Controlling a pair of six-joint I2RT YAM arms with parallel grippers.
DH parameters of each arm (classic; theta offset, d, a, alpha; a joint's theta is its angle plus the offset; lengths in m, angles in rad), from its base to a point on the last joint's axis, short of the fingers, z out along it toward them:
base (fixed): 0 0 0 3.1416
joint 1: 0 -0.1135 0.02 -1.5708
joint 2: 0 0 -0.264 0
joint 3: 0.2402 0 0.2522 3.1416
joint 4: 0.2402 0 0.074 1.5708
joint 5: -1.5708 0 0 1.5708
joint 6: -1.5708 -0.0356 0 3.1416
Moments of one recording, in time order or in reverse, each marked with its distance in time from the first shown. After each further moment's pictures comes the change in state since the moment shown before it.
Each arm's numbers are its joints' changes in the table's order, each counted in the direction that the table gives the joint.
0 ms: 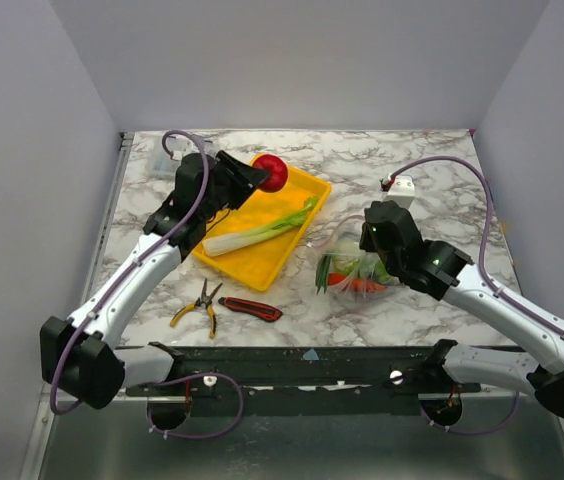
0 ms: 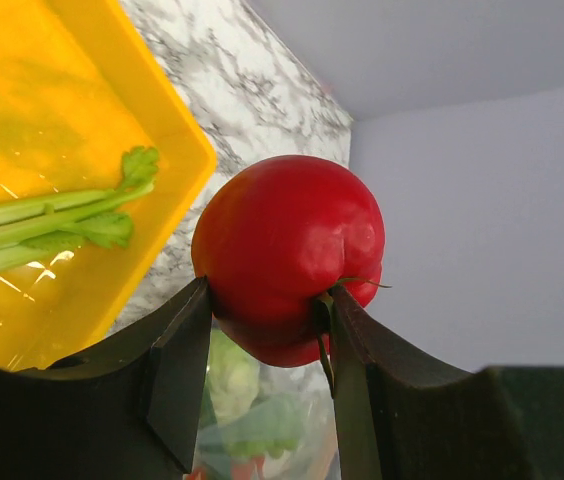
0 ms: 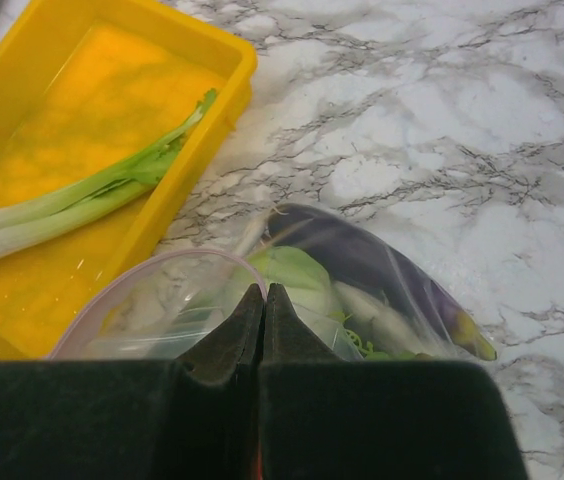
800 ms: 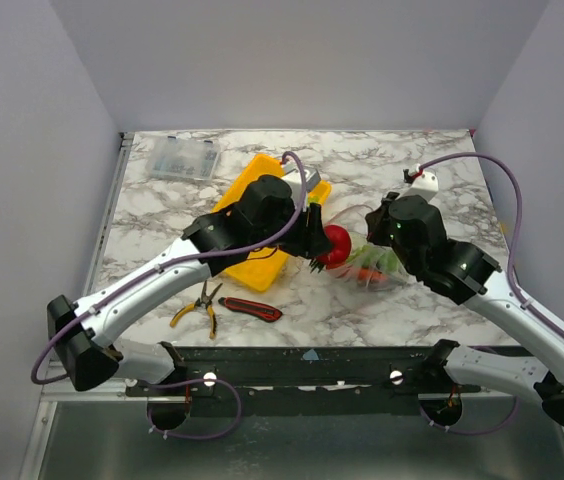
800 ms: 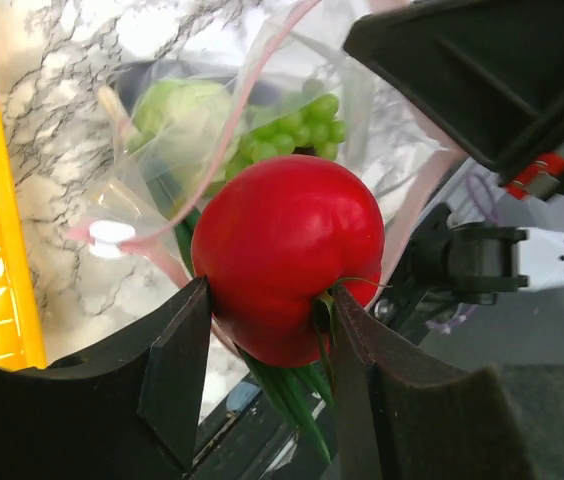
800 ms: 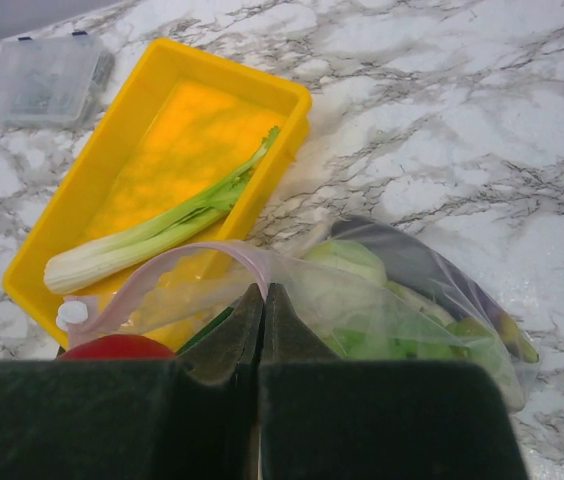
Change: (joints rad) left arm 0.450 0.010 0.193 0.336 -0.137 -0.640; right arm 0.011 0.080 0.089 0.045 0.076 -0.081
